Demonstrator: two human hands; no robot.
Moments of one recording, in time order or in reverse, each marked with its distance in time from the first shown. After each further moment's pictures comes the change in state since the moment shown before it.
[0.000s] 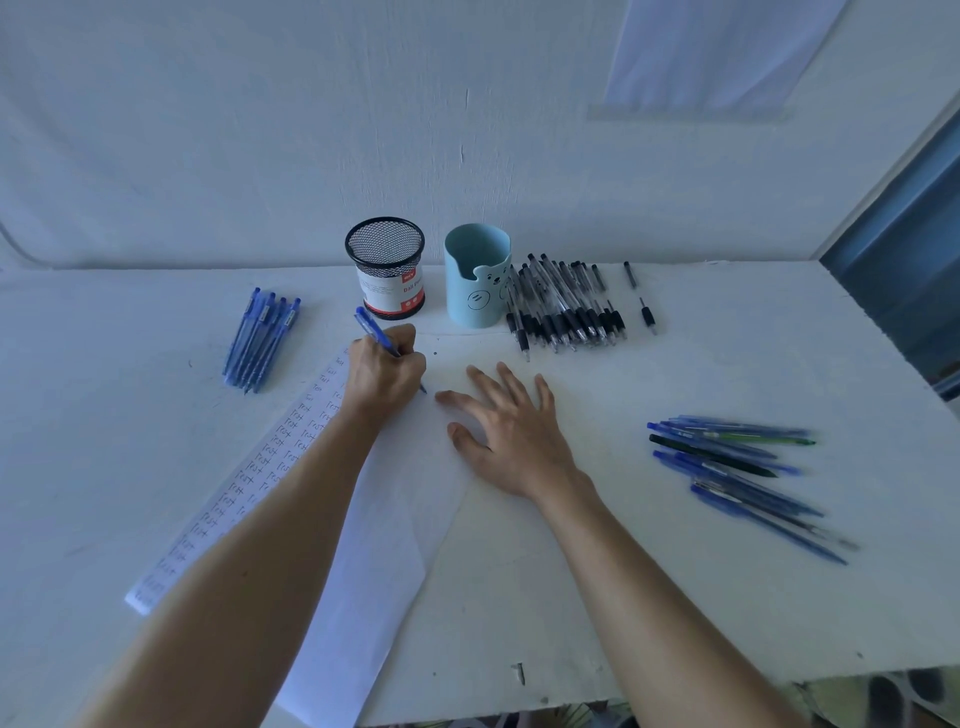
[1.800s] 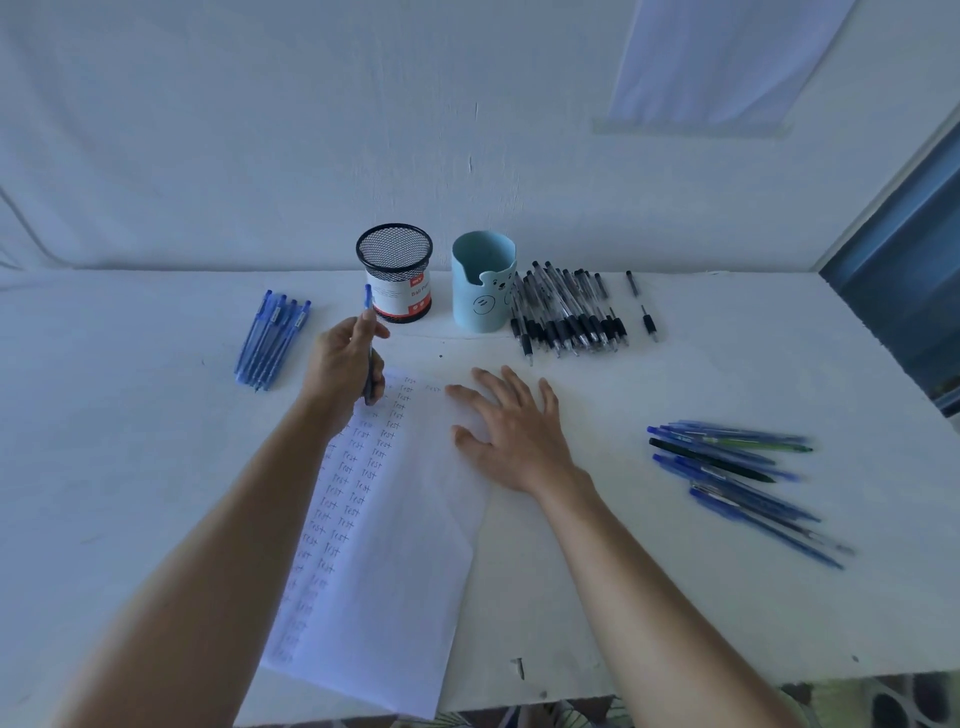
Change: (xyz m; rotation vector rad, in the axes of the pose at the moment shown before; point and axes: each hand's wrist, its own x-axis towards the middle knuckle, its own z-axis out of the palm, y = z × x) left_hand 0.003 -0.012 -0.039 -0.474 -0.011 -0.258; right_hand 0.001 -0.003 -0.004 0.010 -0.045 0.064
